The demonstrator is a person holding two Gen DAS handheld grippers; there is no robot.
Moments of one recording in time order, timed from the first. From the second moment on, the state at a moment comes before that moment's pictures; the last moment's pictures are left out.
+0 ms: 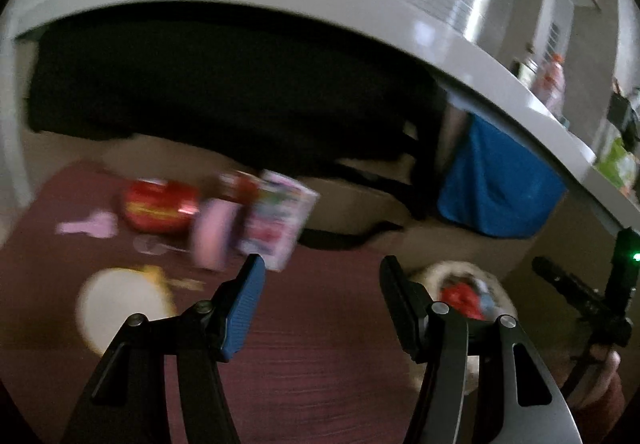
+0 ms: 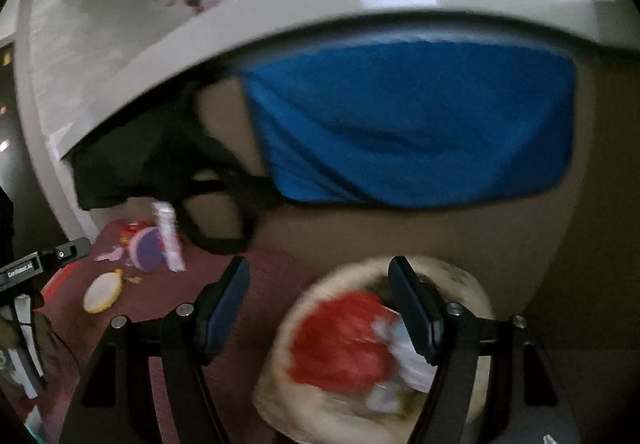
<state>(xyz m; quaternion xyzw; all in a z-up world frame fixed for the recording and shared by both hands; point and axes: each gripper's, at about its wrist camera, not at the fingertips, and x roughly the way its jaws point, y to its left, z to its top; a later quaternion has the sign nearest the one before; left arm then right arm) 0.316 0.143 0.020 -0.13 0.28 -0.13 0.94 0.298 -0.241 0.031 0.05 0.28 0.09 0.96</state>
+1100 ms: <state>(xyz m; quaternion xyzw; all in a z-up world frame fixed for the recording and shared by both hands) 0.264 0.369 -0.037 -0.19 0.28 0.02 0.94 0.417 0.025 -0.046 -0.02 0.37 0.27 0.89</state>
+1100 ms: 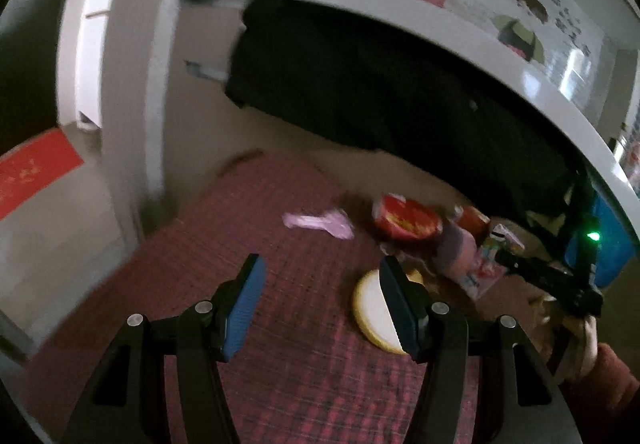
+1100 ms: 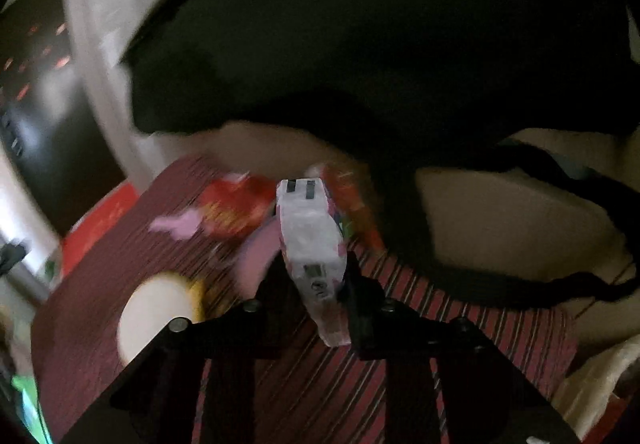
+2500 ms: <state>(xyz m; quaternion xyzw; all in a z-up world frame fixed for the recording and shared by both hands) 0.363 0.239 -0.072 -0.25 0.39 -0.15 0.87 0.281 -0.055 -0.082 0.10 0.44 0.31 0.84</state>
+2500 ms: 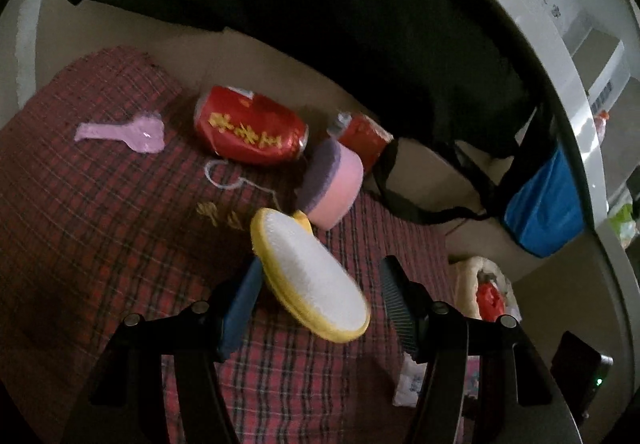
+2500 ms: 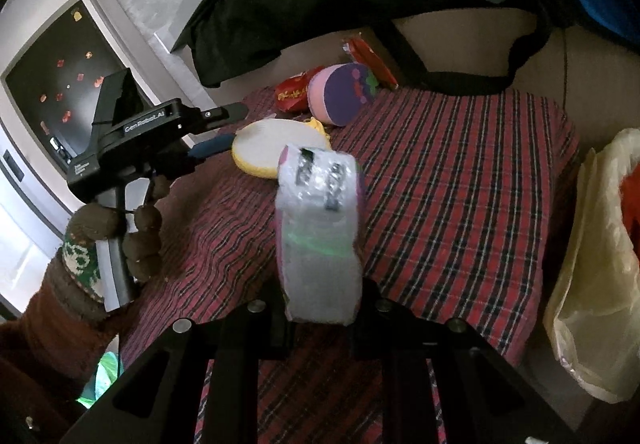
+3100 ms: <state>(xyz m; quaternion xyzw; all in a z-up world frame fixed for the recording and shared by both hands) 0.379 0.214 -0.072 -0.23 0.42 -0.10 0.87 0.263 -0.071 -0.080 0.07 0.42 0.32 0.85</state>
